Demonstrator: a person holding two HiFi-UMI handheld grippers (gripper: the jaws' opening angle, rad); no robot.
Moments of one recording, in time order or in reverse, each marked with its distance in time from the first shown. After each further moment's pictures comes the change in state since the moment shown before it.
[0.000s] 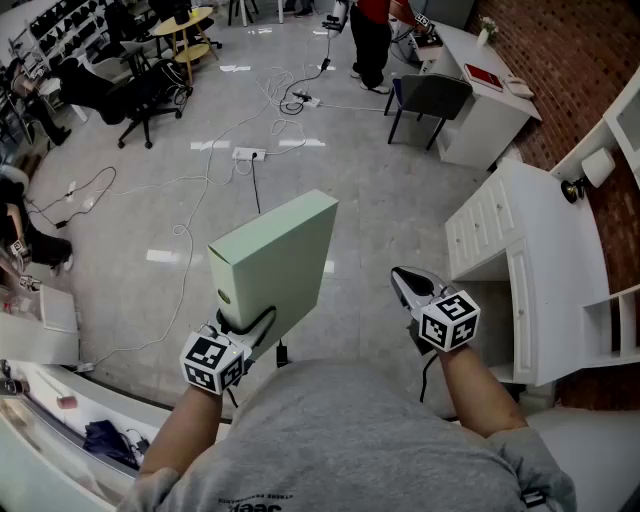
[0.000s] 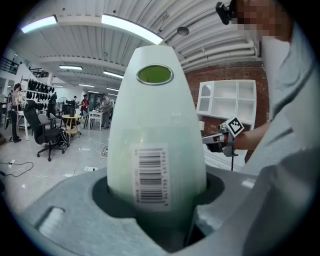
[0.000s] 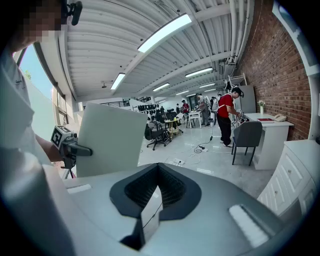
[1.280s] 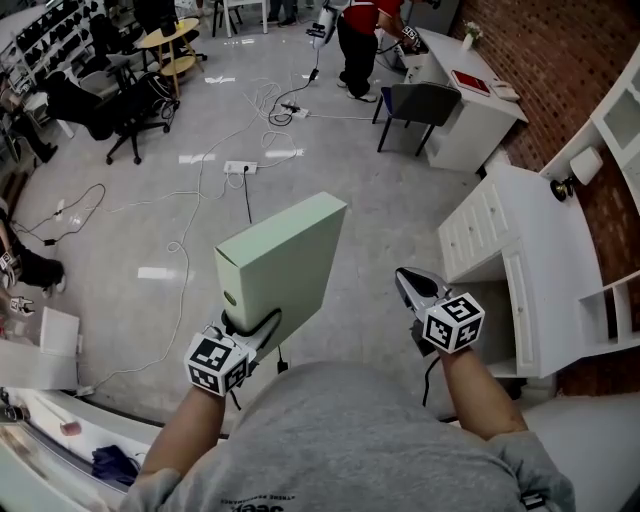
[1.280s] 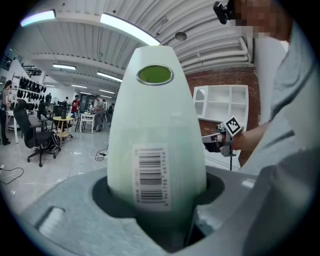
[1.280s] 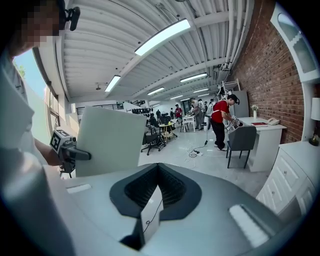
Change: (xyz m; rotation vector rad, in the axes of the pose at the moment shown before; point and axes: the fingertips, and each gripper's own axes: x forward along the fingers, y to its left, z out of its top) left arm -0.003 0.046 0.018 0.043 -0.034 -0.094; right arm 0.024 0.022 0.031 0.018 -0.051 -0.084
